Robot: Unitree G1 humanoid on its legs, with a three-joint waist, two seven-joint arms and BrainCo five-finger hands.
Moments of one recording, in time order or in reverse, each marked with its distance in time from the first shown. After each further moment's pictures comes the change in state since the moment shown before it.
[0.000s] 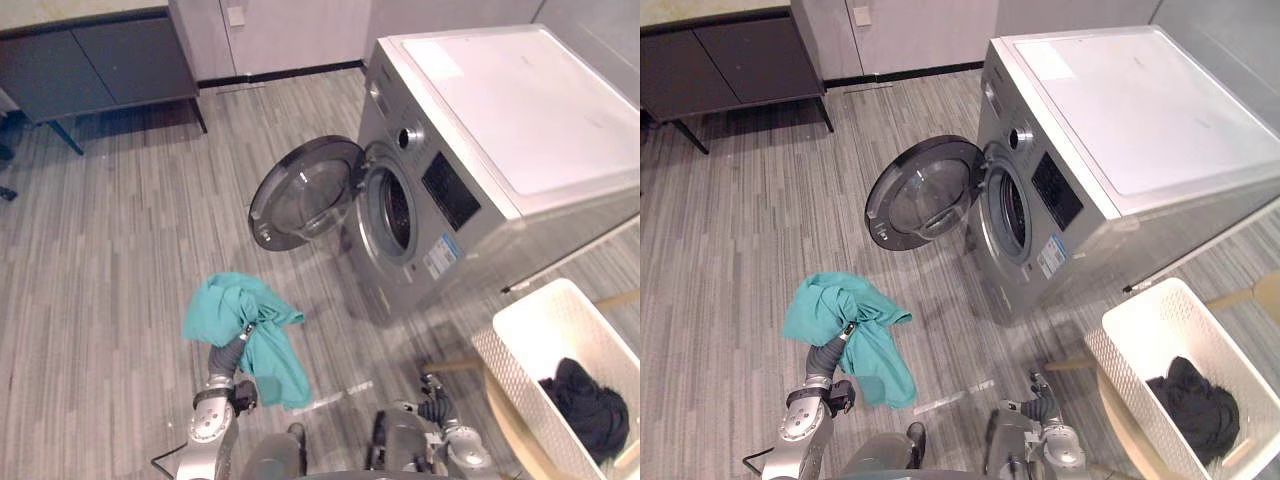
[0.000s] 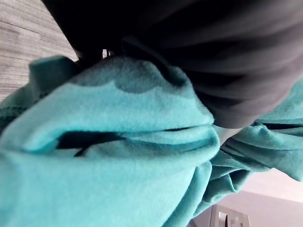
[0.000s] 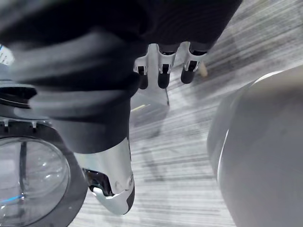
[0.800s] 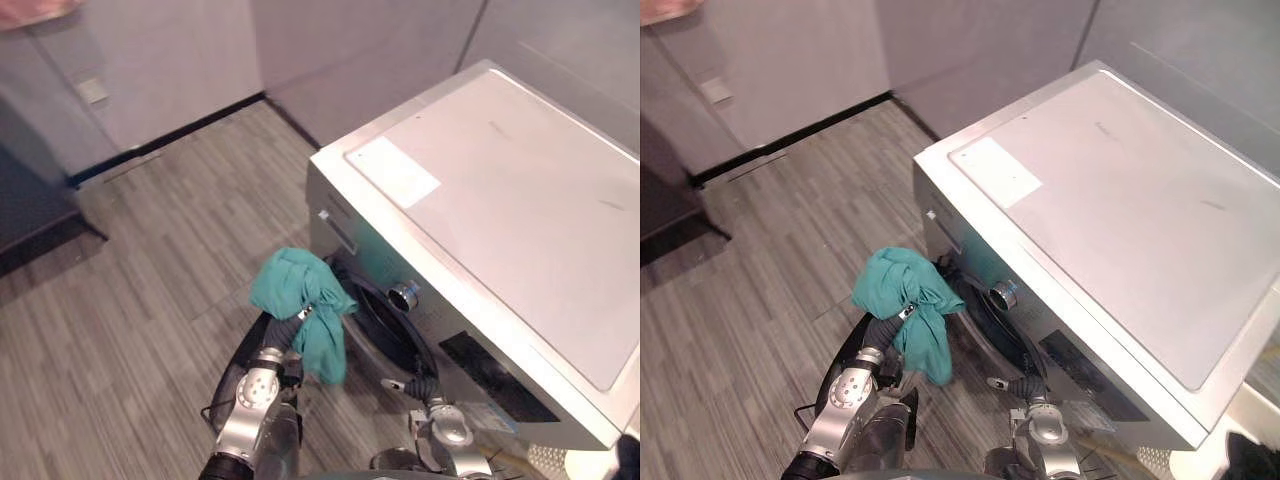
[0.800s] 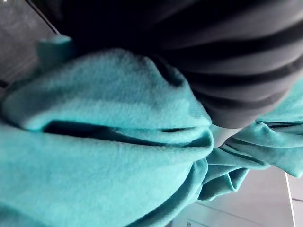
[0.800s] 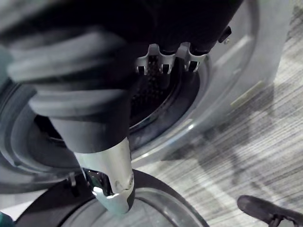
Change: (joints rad) left arm -0.097 -0.053 -0.174 0.064 0.067 0.010 -0.047; right arm -0.082 0.029 0.035 0.032 0.027 -0.003 -0.030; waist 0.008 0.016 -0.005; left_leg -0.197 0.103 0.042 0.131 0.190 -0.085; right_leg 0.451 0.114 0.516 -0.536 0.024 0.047
